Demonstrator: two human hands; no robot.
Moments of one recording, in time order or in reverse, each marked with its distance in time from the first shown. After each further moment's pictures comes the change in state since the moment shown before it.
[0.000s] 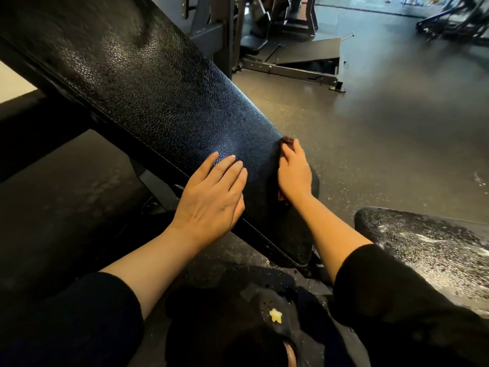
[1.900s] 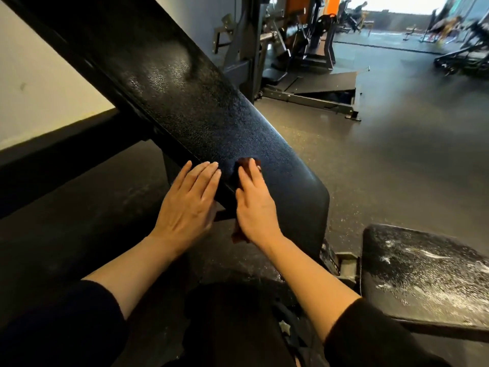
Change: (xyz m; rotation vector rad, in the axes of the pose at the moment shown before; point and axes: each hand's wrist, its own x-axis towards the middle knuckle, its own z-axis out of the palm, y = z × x) left_hand -0.055 -0.040 -0.053 -0.010 -0.067 -0.165; right_hand -0.120 -0.104 -0.002 0.059 -0.193 -0.392
